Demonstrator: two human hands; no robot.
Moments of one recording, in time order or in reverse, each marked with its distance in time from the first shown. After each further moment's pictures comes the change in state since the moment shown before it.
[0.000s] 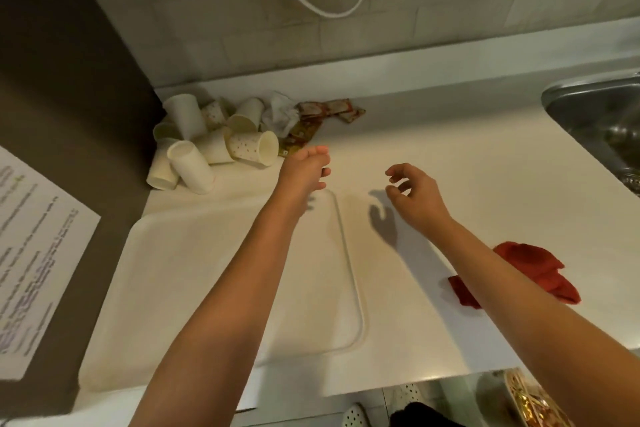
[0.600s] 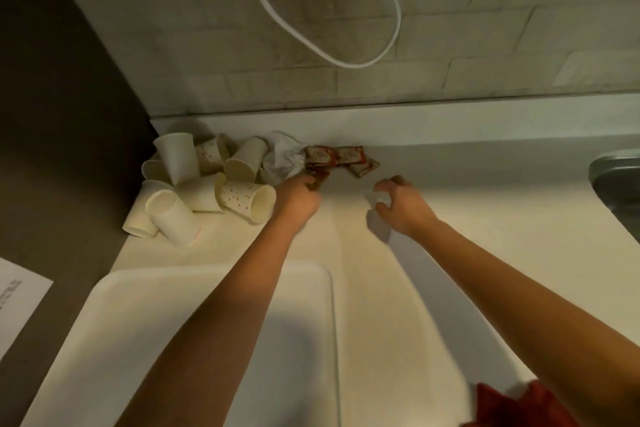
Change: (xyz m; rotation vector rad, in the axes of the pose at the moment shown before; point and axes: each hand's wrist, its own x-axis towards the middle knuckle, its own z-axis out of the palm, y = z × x) left_hand 0.158 -0.001 0.002 0.815 0.214 0.139; right_hand 0.169 0.004 0.022 -0.504 -0.304 -0.137
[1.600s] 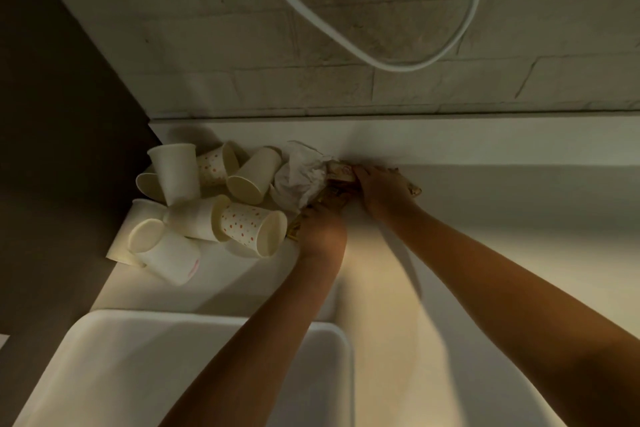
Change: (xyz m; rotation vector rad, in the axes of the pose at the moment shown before) left_hand 0.063 -0.039 0.068 0.494 -0.050 0.100; right_hand 0.150 -0.031 0.059 -0.388 0.004 -0.224
